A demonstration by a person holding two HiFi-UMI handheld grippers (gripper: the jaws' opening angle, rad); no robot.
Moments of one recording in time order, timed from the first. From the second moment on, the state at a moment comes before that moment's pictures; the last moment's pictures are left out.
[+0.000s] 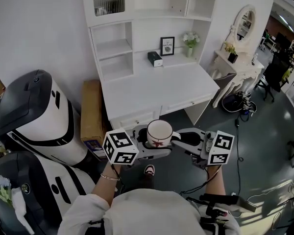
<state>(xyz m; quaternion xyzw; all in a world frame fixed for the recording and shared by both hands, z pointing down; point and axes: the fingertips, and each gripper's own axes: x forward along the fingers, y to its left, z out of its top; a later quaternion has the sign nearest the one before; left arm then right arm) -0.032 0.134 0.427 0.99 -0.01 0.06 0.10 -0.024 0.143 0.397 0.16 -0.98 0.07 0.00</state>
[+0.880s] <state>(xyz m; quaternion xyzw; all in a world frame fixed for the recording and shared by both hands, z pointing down) 0.045 -0.009 0.395 1.00 -0.01 0.04 0.06 0.052 0.002 0.367 0.17 -0.99 0.03 0.00</state>
